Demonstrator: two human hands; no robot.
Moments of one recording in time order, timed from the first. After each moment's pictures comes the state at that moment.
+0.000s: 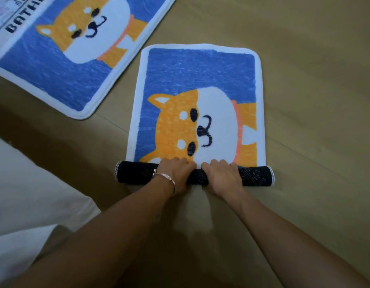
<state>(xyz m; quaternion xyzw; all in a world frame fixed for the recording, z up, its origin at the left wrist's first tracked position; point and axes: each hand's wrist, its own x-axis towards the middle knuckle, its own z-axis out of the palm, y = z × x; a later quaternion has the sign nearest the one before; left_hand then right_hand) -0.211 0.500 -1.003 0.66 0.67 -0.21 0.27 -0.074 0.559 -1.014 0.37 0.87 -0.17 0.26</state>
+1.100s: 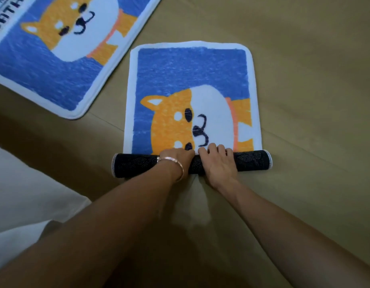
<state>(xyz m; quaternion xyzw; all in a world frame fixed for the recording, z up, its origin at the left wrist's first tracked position) -0.209 0.527 -1.010 0.63 0.68 -0.22 0.31 -0.079 0.558 -1.014 0.39 0.90 -0.09 0.19</state>
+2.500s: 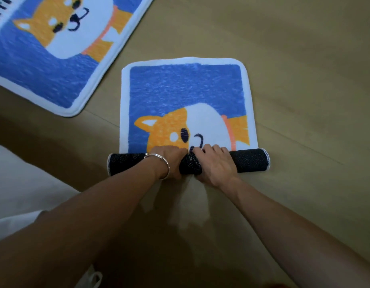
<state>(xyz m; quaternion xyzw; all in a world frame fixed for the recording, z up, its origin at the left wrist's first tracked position) -0.227 0.511 -1.004 0.66 0.66 -0.19 0.31 -0.069 0.553 -1.022 0.34 0.92 -0.11 0.17</state>
